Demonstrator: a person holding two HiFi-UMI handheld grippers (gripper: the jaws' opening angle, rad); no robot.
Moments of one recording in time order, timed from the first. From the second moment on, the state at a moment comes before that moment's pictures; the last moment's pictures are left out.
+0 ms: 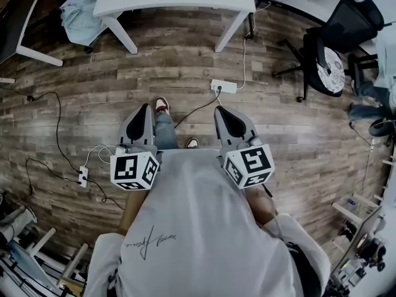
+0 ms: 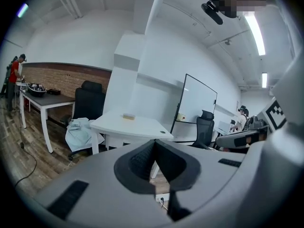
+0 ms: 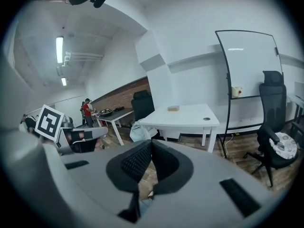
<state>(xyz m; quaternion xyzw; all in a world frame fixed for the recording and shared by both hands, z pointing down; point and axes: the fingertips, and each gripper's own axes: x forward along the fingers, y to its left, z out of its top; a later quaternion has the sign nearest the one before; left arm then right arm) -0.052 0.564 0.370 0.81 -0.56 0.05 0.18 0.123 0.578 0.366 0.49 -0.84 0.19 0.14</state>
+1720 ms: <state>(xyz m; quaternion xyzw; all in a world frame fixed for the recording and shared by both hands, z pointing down) -0.166 0.331 0.370 0.85 -0.47 0.02 0.23 0.001 0.355 0.368 0.51 -0.81 0.26 0.13</state>
